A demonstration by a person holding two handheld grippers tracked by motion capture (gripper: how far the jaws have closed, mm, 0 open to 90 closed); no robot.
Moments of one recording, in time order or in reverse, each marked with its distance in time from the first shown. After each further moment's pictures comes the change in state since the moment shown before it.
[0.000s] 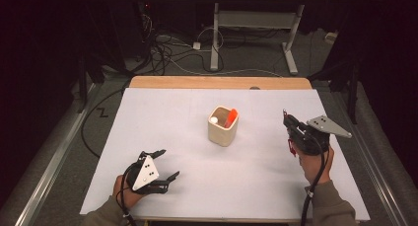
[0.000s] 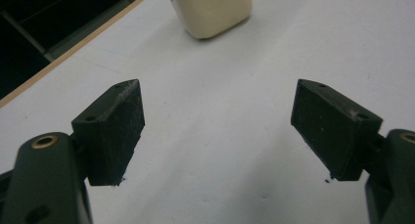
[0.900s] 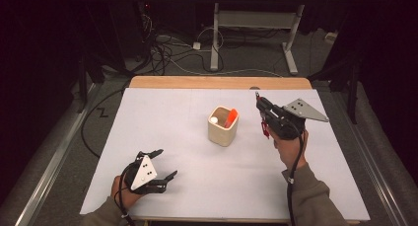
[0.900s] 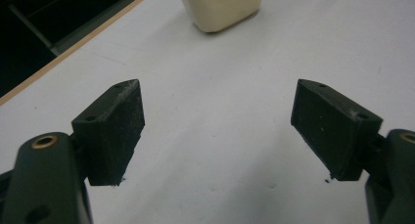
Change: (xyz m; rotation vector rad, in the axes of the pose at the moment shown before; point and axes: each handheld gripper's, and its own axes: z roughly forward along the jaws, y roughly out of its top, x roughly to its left) left arm 0.002 -0.004 -0.003 0.010 0.011 -0.019; right arm 0.047 0.043 0.036 -0.172 0.198 -0.009
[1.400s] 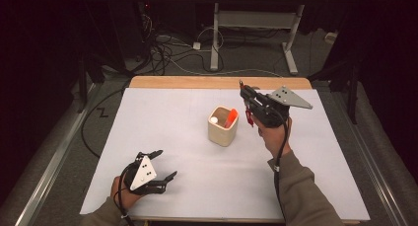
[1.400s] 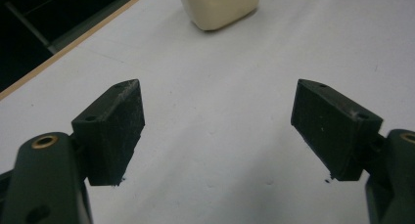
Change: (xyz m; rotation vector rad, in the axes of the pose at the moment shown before) left arm 0.000 -0.002 -0.001 0.000 -0.005 -0.007; right arm 0.017 0.021 0.038 -0.068 0.084 -0.008
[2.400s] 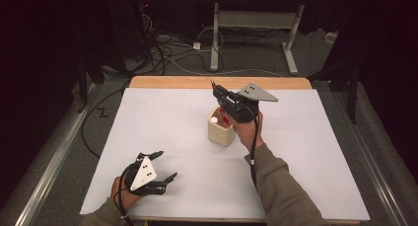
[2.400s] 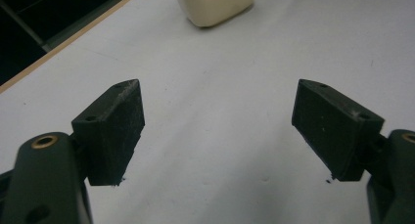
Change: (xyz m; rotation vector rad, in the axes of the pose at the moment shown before) left arm -0.001 -0.002 0.002 0.005 -0.016 0.004; right arm 0.030 -0.015 0.063 0.016 0.104 0.021
